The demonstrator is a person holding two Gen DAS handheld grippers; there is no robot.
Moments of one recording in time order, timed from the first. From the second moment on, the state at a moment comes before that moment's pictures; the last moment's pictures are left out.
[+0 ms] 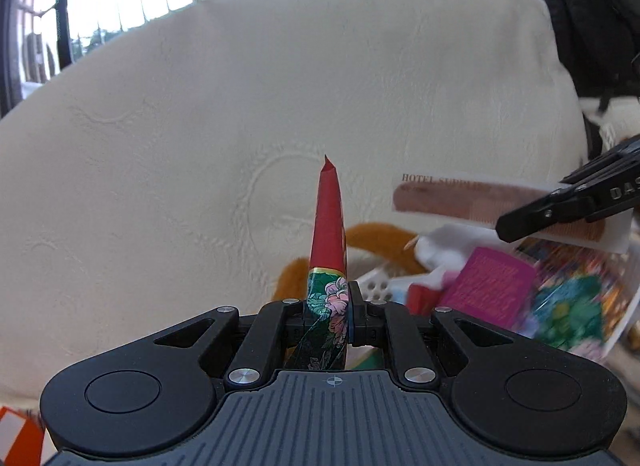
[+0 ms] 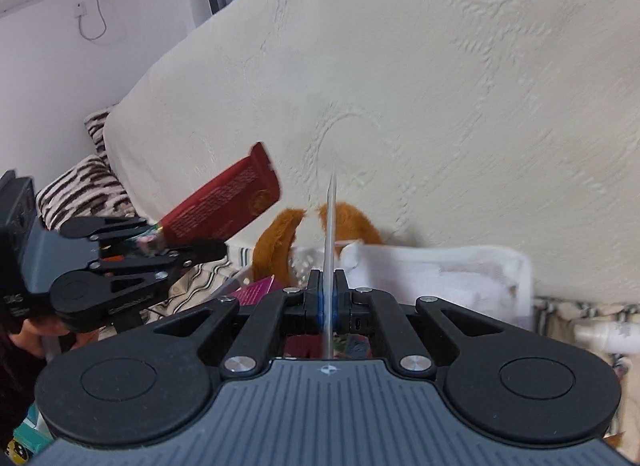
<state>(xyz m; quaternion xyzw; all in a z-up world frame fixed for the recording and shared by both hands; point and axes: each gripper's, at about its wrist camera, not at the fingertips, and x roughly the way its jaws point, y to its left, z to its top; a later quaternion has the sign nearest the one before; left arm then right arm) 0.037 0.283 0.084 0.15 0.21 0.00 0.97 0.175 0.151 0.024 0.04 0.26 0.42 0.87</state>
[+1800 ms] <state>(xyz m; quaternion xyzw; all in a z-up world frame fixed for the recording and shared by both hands) -0.091 0.159 0.054 0.01 0.13 0.10 0.99 0.019 0.054 -0.014 0.10 0.18 0.31 0.93</state>
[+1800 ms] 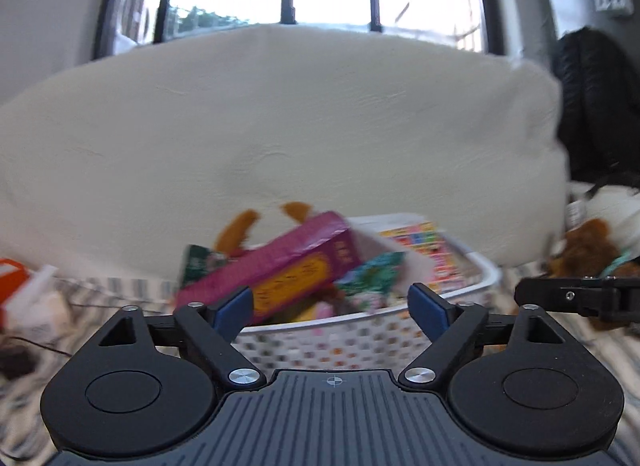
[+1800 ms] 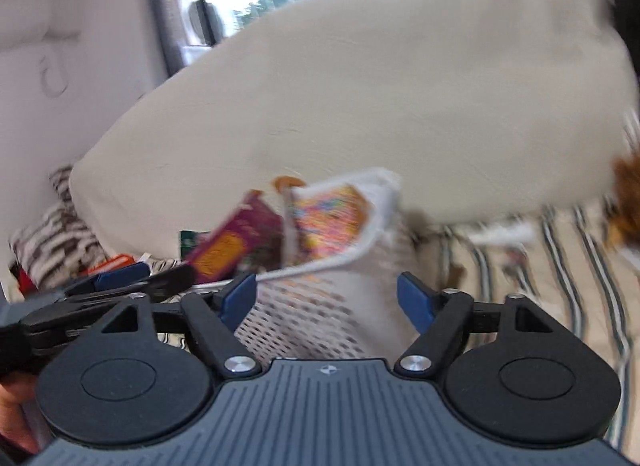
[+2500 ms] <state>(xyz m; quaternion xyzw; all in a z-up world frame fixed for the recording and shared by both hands) -0.116 0.185 0.065 0.02 0.20 0.23 0.95 -0.027 0.128 -0.005 0.00 0.14 0.15 0.98</state>
